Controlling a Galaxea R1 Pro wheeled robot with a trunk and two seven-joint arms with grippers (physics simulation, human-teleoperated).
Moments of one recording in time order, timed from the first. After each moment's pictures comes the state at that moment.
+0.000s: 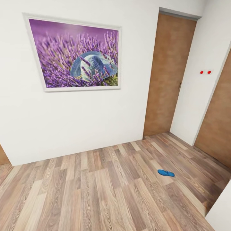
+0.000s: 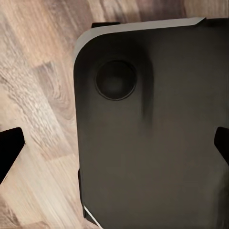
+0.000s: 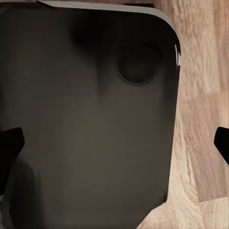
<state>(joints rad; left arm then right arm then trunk) -0.01 0.01 -0.01 -0.01 -0.01 -0.10 0.00 0.00 0.01 0.00 -0.04 0.00 0.00 0.00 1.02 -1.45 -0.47</state>
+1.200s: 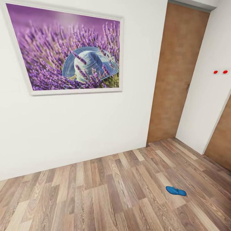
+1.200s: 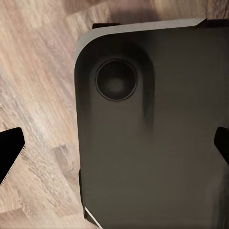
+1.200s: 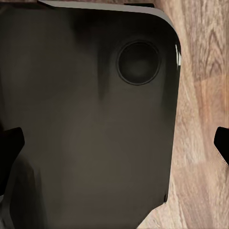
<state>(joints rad) -0.01 0.01 -0.01 -0.01 -0.01 -0.10 0.00 0.00 0.02 0.00 -0.04 0.00 0.00 0.00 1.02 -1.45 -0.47</state>
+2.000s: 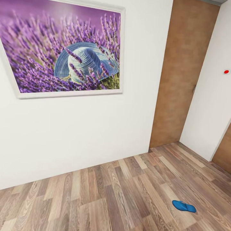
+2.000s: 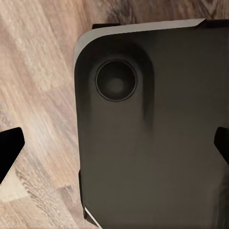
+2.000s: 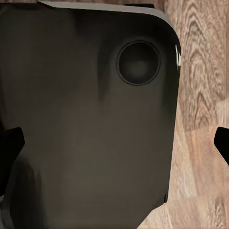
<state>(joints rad) -0.01 0.01 -0.01 -0.01 -0.01 -0.10 0.00 0.00 0.02 0.00 -0.04 0.00 0.00 0.00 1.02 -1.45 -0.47</state>
